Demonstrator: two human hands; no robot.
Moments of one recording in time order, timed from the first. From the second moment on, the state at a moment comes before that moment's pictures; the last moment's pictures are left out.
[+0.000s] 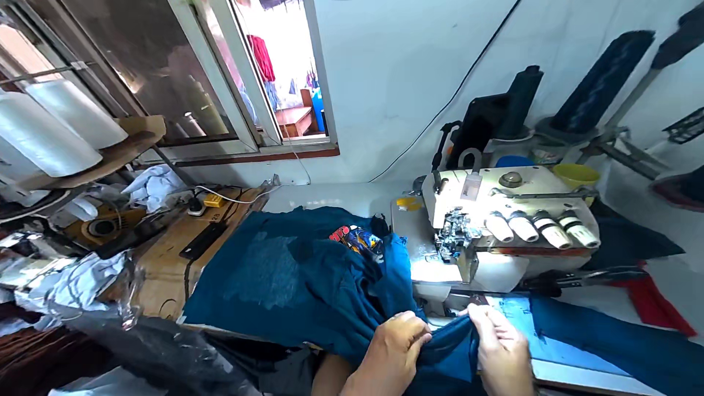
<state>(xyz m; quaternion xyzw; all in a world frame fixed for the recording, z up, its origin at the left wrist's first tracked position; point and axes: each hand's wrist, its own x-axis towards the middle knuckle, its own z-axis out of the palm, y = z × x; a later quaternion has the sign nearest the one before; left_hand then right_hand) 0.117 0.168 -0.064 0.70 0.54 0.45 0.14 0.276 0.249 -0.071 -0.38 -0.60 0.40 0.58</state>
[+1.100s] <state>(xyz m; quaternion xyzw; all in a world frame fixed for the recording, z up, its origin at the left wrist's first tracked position) 0.091 0.144 -0.109 0.67 0.58 0.44 0.14 0.310 0.260 -0.067 -0.26 -0.86 0.32 0.30</state>
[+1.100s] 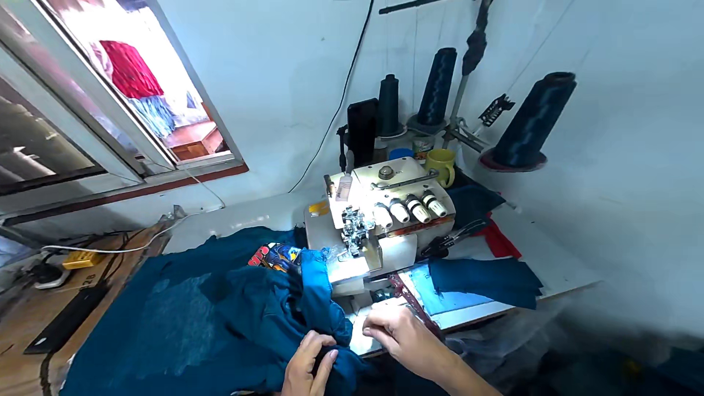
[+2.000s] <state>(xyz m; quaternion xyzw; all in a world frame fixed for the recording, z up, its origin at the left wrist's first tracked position) 0.111 0.153 -0.084 0.76 0.54 0.36 0.01 0.305 0.179 -0.090 -0.53 -0.74 0.39 0.16</state>
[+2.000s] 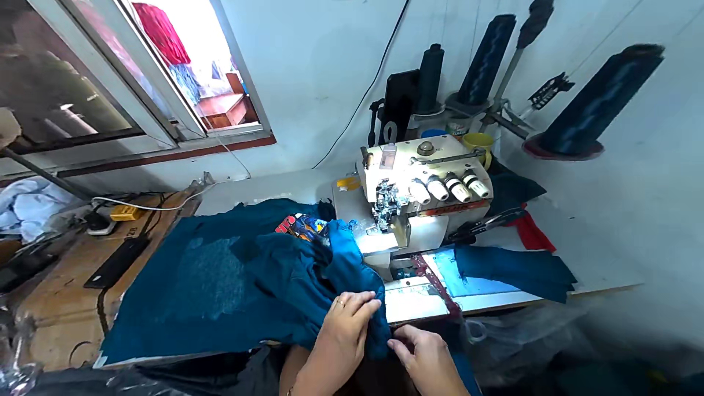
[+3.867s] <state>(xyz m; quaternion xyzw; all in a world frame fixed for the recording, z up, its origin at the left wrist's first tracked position) 0.042 0.021 0.104 0.28 0.71 0.59 -0.26 0.296 0.147 0.040 -0.03 -0.78 0.38 0.49</state>
